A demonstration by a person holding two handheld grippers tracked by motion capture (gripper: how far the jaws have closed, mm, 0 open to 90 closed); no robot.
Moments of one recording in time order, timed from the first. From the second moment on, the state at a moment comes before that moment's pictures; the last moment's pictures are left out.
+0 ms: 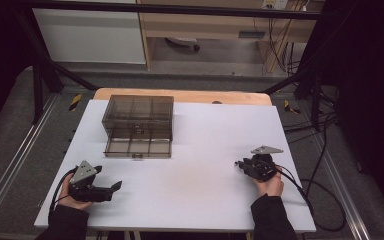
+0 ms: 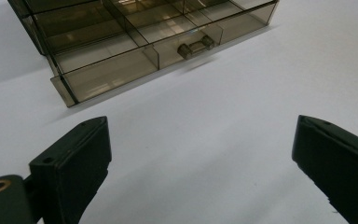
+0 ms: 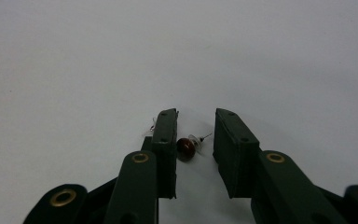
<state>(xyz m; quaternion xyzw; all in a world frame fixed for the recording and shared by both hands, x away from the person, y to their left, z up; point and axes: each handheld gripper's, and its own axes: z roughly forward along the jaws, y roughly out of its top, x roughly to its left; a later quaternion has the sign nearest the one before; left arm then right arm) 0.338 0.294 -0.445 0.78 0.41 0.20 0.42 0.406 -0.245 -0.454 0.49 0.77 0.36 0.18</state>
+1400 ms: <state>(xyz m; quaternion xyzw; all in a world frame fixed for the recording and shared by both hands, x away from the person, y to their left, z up) 0.338 0.294 -0.445 0.78 0.41 0.21 0.42 0.401 -0.249 -0.444 0.48 0.78 0.37 0.17</state>
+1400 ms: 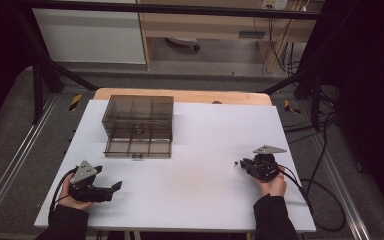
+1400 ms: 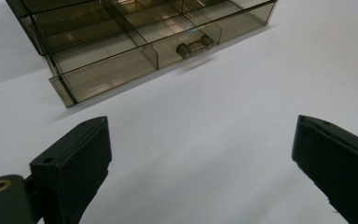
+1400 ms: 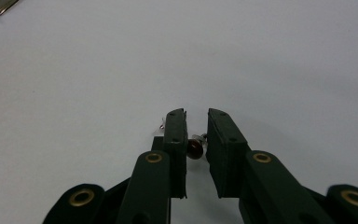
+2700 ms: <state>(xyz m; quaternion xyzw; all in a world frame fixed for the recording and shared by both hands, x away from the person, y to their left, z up) 0.339 0.292 -0.446 0.79 0.40 0.20 0.42 0.397 -0.203 -0.419 0.41 0.80 0.41 0.15</state>
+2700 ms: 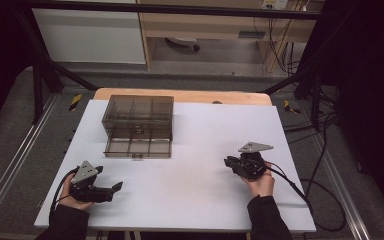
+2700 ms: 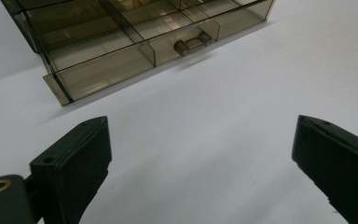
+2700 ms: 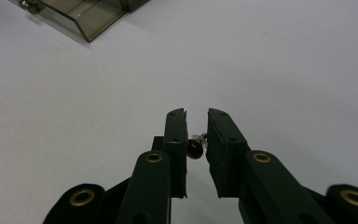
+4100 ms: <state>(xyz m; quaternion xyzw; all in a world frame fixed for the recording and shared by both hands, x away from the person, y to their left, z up) 0.339 0.292 -0.446 0.79 0.40 0.20 0.42 0.407 -0.137 -0.401 0.36 0.82 0.44 0.13</state>
